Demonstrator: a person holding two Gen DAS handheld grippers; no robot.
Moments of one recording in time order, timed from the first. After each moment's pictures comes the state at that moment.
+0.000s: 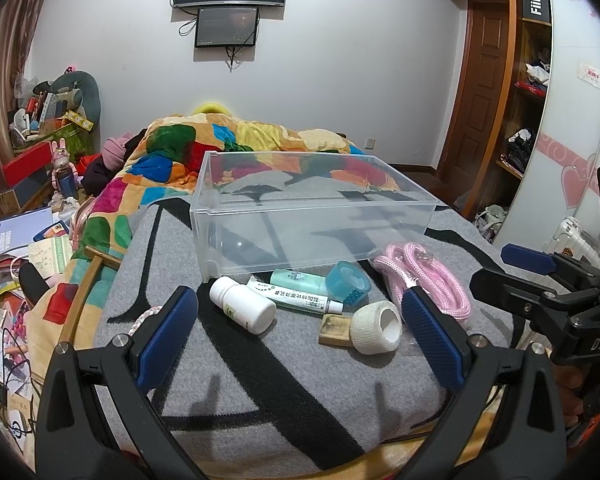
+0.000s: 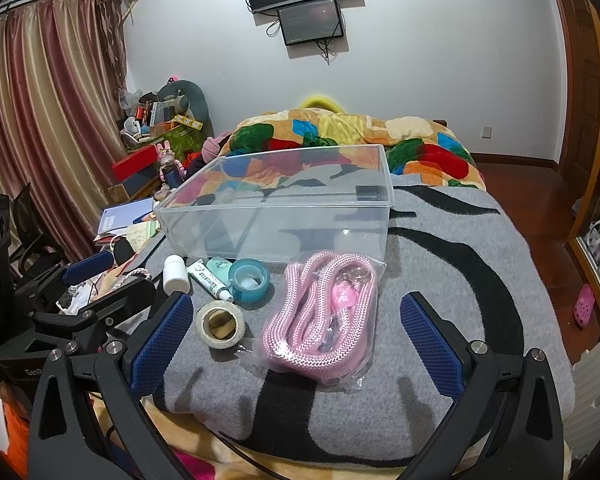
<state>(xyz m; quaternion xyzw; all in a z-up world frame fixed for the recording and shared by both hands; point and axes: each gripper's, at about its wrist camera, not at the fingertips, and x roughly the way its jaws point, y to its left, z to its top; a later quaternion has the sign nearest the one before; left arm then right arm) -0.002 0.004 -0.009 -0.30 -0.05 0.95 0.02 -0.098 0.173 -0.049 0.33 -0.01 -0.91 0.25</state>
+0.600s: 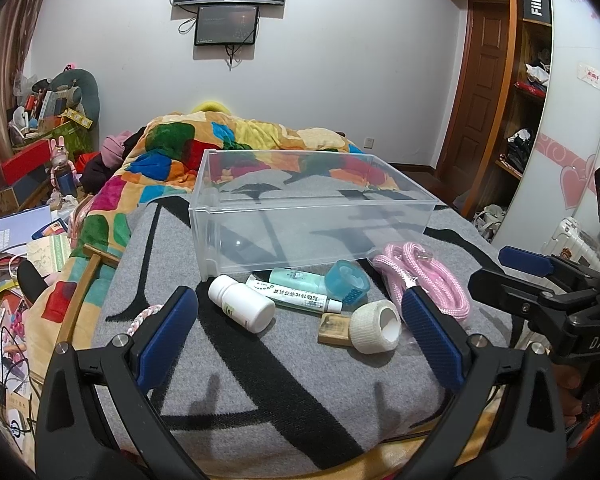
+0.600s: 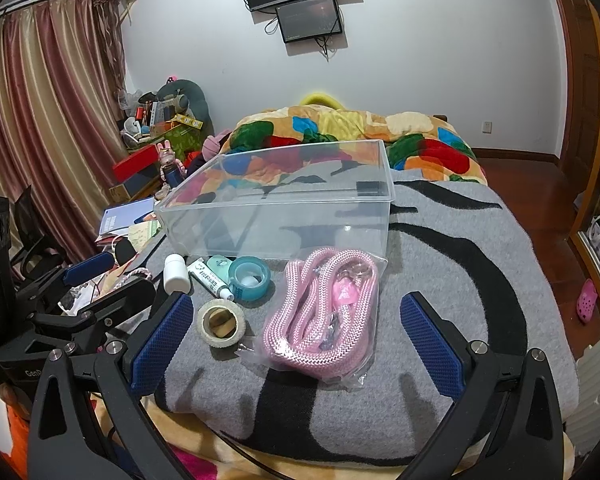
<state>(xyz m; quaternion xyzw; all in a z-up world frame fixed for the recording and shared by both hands) -0.002 0.005 -0.009 -0.30 -0.05 0.95 0.02 -0.098 0.174 -0.051 0.33 -0.02 -0.91 0.25</state>
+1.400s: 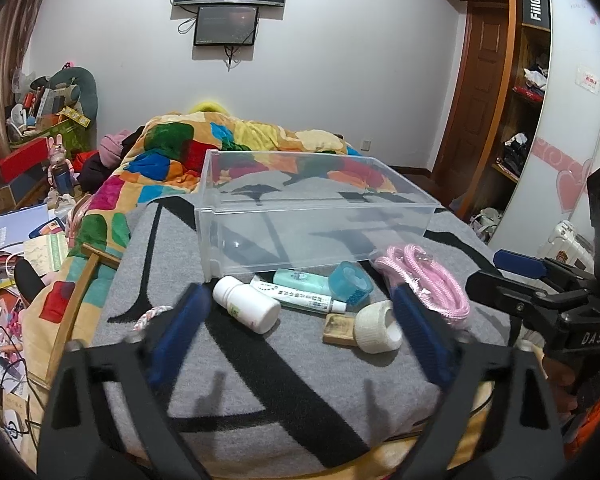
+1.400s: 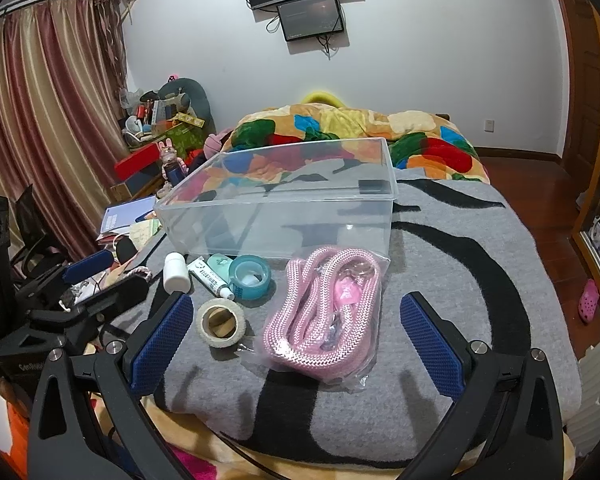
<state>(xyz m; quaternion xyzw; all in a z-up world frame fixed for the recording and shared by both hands) -0.001 -0.006 -0.010 -0.30 -0.05 0.95 0.03 -0.102 0.173 -0.055 0.34 -0.02 -0.91 0.25</state>
